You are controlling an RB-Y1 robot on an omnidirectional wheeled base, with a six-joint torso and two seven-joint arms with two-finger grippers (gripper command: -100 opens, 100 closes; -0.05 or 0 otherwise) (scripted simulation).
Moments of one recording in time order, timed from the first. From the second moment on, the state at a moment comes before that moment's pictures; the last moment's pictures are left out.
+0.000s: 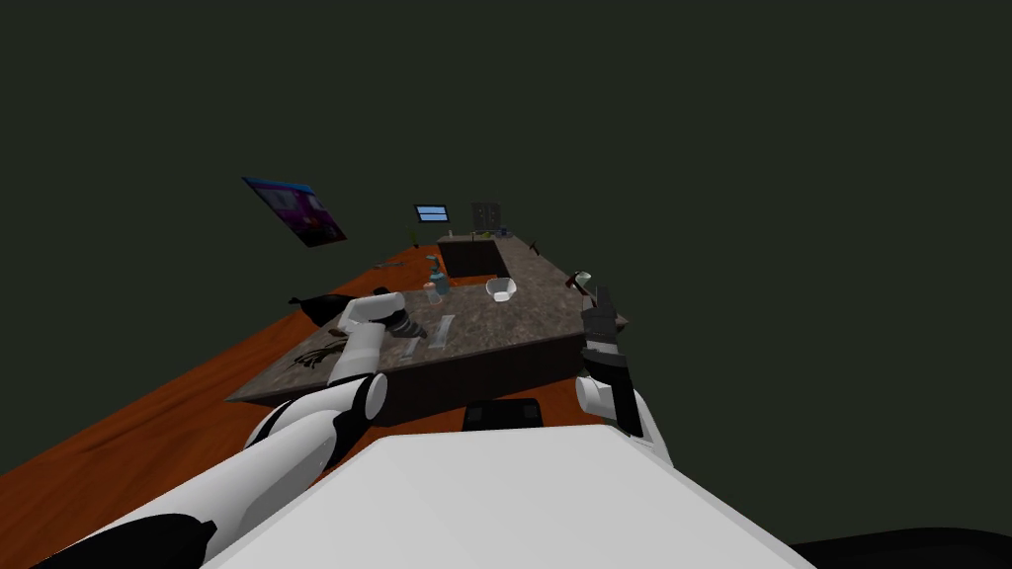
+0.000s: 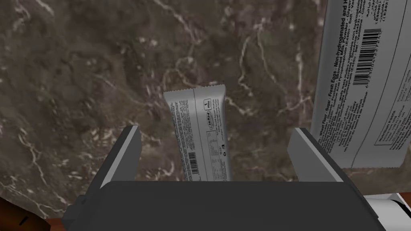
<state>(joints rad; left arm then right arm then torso) -0.51 0.45 0.40 -1.28 0.21 1.73 1.22 0.48 0.04 -0.04 -2.21 0.08 -0.44 0.09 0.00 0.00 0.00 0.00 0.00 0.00</state>
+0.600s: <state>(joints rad) -0.51 0.45 0.41 -1.20 0.19 1.82 1.25 0.48 0.04 -0.04 -2.21 0.08 -0.44 0.09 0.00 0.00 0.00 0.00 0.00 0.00</state>
